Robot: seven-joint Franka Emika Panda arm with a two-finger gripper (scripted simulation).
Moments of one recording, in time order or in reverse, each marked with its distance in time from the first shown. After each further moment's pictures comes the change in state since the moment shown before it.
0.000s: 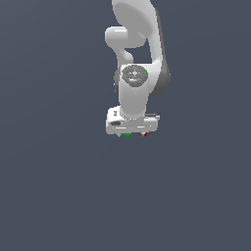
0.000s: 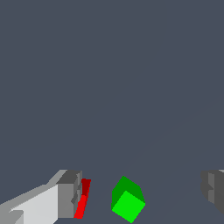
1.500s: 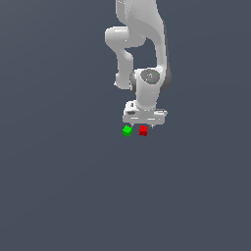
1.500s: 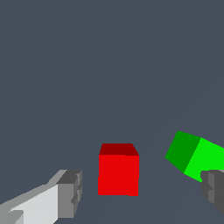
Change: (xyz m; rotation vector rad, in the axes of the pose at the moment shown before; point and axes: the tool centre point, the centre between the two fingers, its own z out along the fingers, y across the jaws) arm -0.092 -0.069 0.070 0.000 0.034 0.145
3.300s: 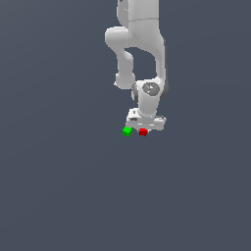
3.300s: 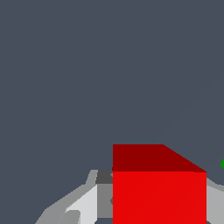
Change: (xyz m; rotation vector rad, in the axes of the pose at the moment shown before) arm -0.017 -0.014 0.064 -0.001 0.007 0.028
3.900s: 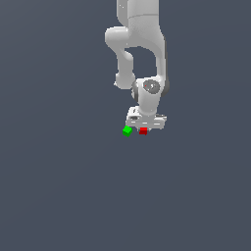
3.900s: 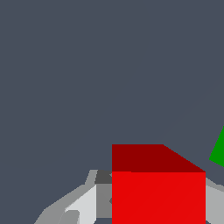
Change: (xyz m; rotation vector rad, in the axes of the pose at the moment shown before) arm -0.001 0.000 -0.010 0.000 -0.001 0.000
